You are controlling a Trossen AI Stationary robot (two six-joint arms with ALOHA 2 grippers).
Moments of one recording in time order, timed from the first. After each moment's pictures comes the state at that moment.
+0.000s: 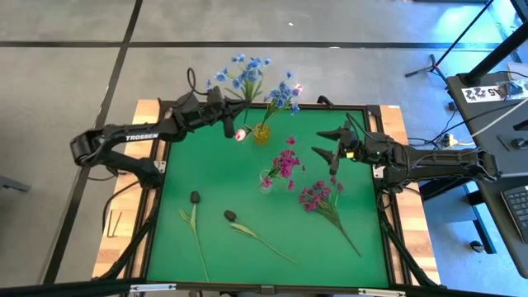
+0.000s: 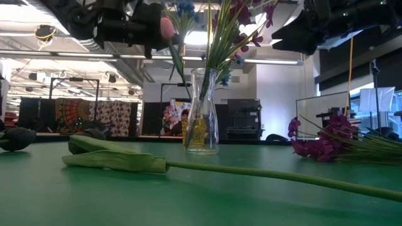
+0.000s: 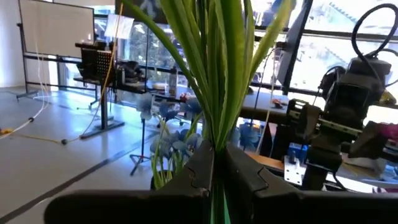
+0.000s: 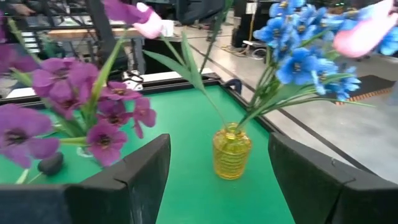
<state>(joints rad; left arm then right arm) 0.56 1.27 0.67 0.69 0.15 -0.12 -0.11 0.76 0.48 0.13 0.22 0.01</state>
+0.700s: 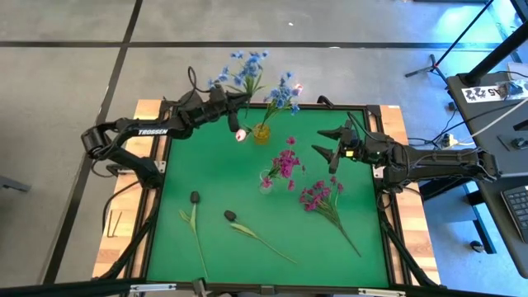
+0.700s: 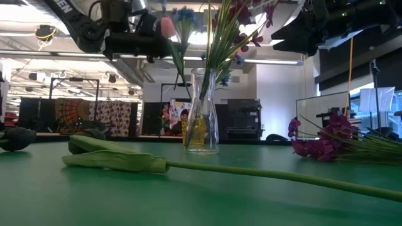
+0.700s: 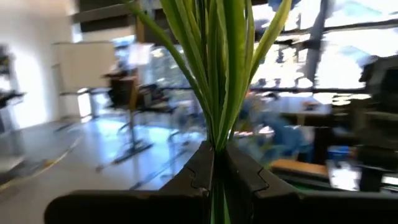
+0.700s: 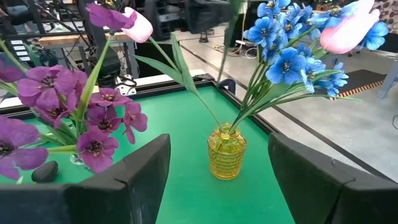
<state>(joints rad) 0.62 1.41 0.67 0.90 0.15 0.01 -0.11 0.76 0.48 0.13 0.26 0.05</state>
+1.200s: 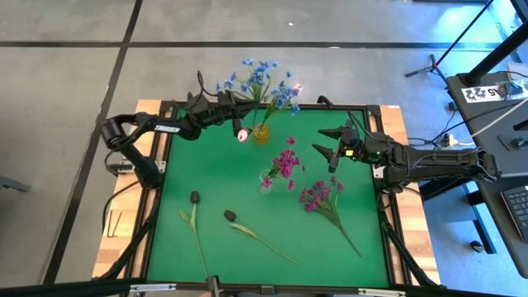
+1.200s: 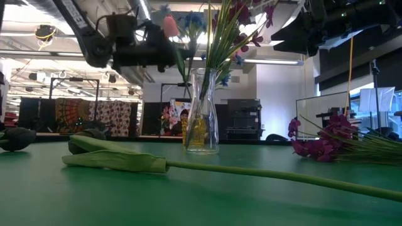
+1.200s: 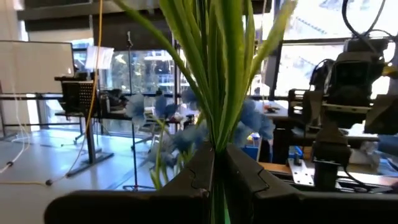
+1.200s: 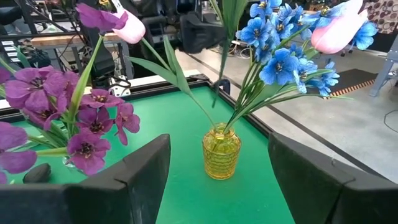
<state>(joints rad) 0.63 1.60 0.67 1.13 0.31 -0.05 -0.11 0.76 0.48 0.13 0.28 0.05</state>
